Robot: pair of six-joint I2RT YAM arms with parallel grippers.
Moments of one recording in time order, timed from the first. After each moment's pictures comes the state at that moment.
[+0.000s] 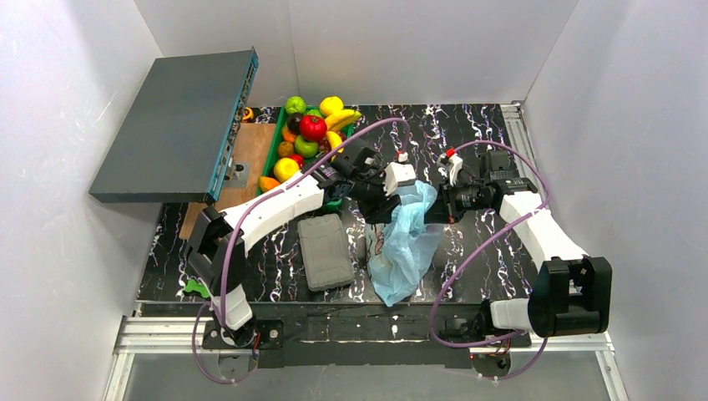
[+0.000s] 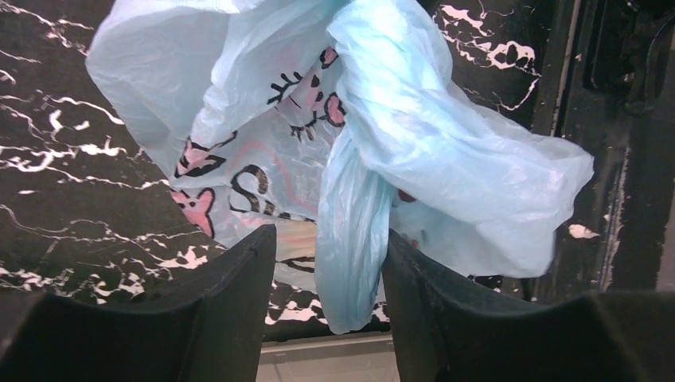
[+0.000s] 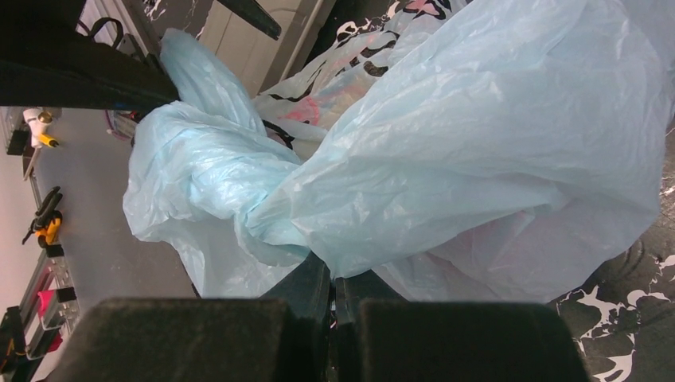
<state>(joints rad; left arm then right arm) -0.80 1.72 1.46 -0.59 0.49 0.37 0.12 1.31 0.94 -0.69 -0.95 -0.25</state>
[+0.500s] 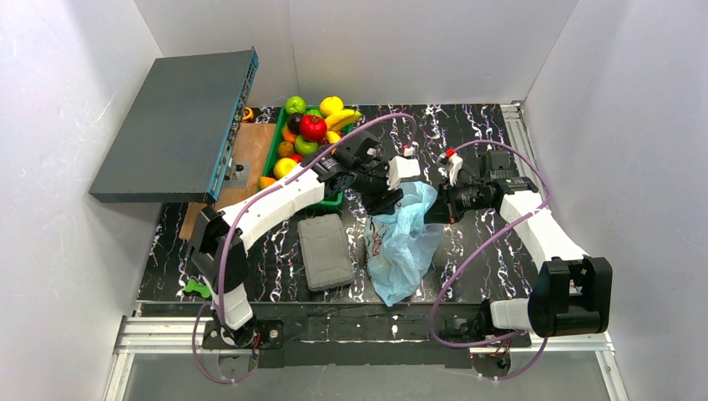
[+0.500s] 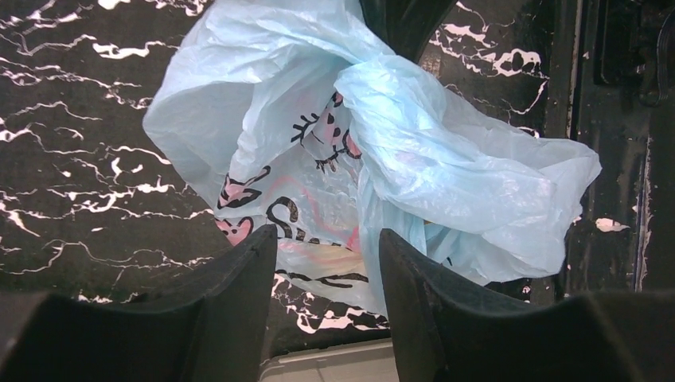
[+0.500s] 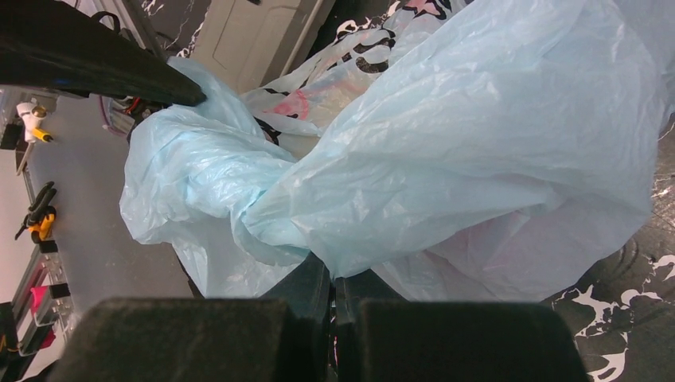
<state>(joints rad) -0.80 1.74 1.57 -0.65 0.51 0.52 0.12 1.31 0.95 -0.71 -0.95 -0.27</state>
